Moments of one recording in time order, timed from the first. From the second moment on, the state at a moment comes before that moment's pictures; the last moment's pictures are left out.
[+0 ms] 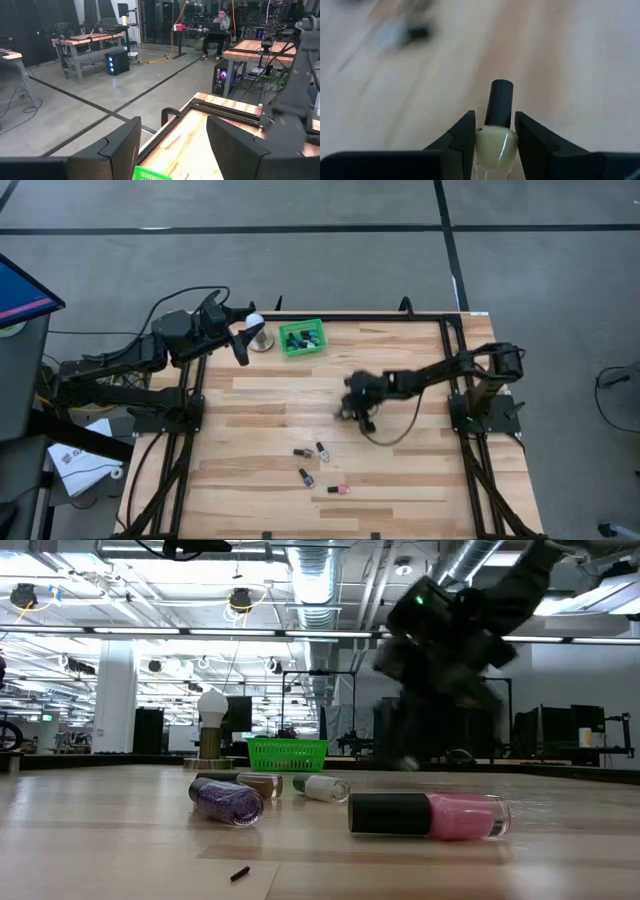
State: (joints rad) left arm 0.22 0.82 0.94 -0.20 -0.40 -0.01; right arm -0.05 1.73 0.77 0.13 -0.24 -0.26
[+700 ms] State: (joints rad) left arm 0.22 0.82 0.94 -0.20 -0.40 -0.01; right arm -0.37 2.07 1.64 -0.21 -0.18 -0.27
